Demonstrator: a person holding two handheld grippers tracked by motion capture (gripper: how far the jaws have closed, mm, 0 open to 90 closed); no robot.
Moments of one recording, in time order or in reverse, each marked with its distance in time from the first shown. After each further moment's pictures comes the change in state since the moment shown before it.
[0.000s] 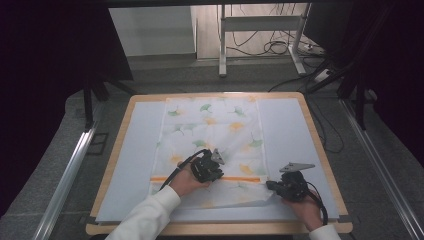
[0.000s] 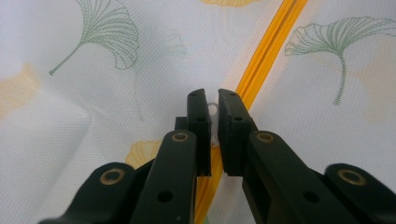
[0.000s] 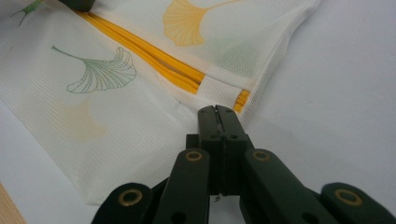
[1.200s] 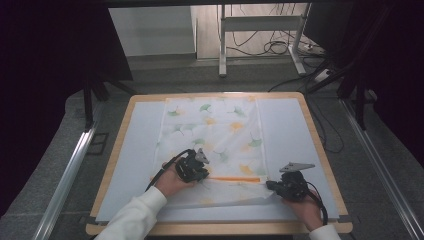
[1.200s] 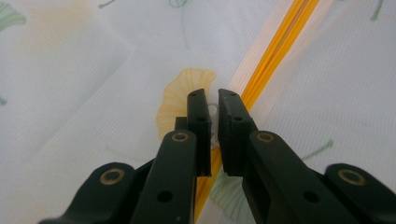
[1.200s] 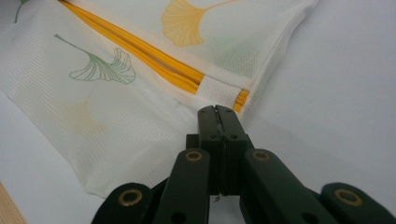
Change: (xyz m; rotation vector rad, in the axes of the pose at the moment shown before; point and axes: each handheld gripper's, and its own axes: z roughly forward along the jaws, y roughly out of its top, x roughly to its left) left arm 0.018 -0.035 -0.022 0.027 0.036 -0.056; right arm 0.000 0.000 0.000 0.003 0.002 -0.001
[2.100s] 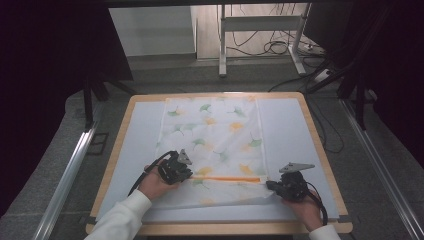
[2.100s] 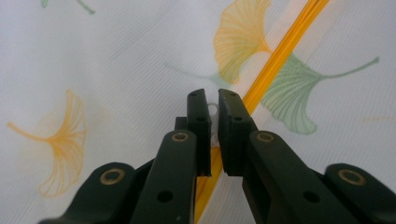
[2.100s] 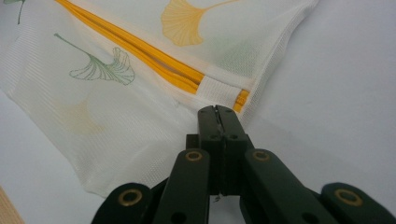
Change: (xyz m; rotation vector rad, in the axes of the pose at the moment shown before) left arm 0.015 -0.039 -0.023 0.007 0.073 -0.052; right arm 0.001 0.000 0.000 -0.002 -0.009 -0.003
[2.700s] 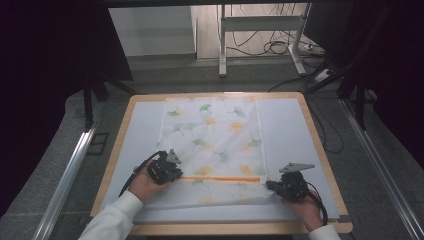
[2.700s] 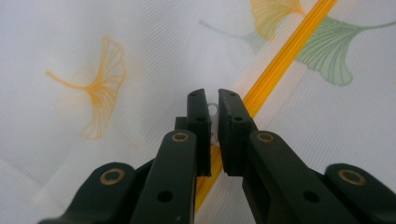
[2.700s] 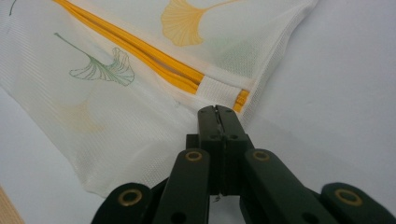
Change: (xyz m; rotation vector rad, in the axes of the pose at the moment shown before) left arm 0.015 -0.022 -0.012 0.012 0.022 -0.043; right arm 0.000 0.000 0.000 -0.002 0.000 -0.001
